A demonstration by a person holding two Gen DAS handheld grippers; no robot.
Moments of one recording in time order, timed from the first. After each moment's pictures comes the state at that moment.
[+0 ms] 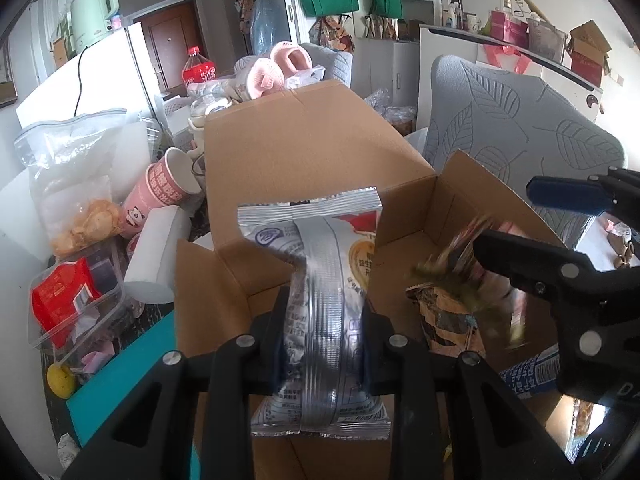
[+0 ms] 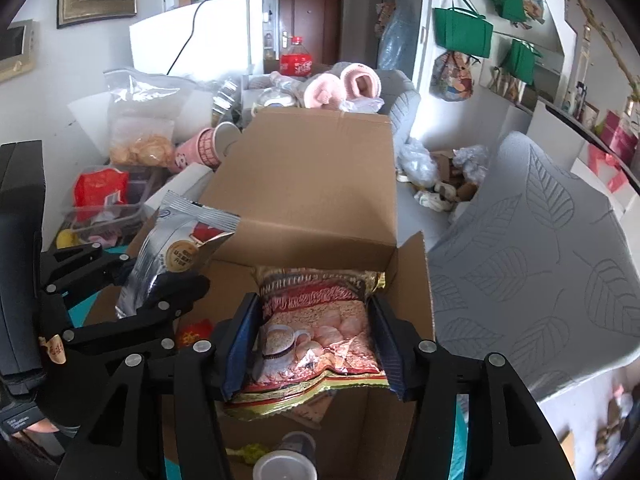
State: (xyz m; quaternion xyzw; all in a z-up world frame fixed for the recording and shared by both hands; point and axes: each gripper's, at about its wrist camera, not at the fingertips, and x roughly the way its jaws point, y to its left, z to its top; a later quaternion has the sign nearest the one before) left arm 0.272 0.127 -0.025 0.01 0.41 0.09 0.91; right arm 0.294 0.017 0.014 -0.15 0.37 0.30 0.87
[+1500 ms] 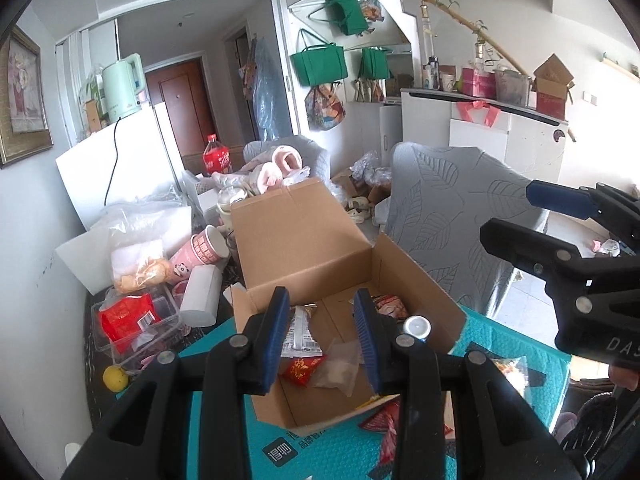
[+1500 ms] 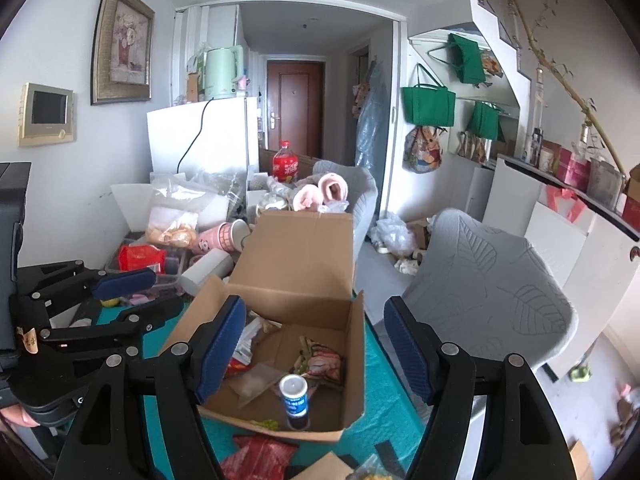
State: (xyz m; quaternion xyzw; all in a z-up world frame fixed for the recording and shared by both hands) left arm 0.134 0.057 0.119 0.04 0.30 0.08 0.95; right arm 0.172 -0.079 0.136 -0.09 0.23 0.30 0.92
